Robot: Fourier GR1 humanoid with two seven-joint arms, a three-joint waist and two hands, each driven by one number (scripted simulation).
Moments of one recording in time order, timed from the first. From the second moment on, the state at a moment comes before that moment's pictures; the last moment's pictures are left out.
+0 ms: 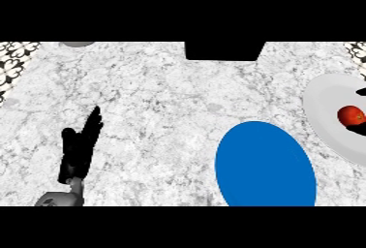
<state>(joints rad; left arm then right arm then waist) -0.05 0.17 -0.08 -1.45 -0.02 0.19 0.21 -0.67 -0.72 -0.12 -0.34 0.56 -0.04 -0.14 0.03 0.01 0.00</state>
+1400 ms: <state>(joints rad) -0.05 0.14 -0.07 -1.47 -0.04 0.18 0.23 -0.58 -0.78 -0.52 -0.22 0.12 0.29 -0.71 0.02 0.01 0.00</state>
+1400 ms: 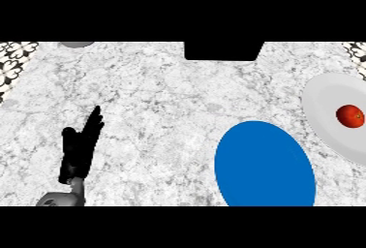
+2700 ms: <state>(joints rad) -0.05 0.12 -0.06 -1.46 -0.07 0.17 0.21 -0.52 -0.80 -0.49 -0.14 0.15 0.12 -0.73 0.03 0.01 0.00</state>
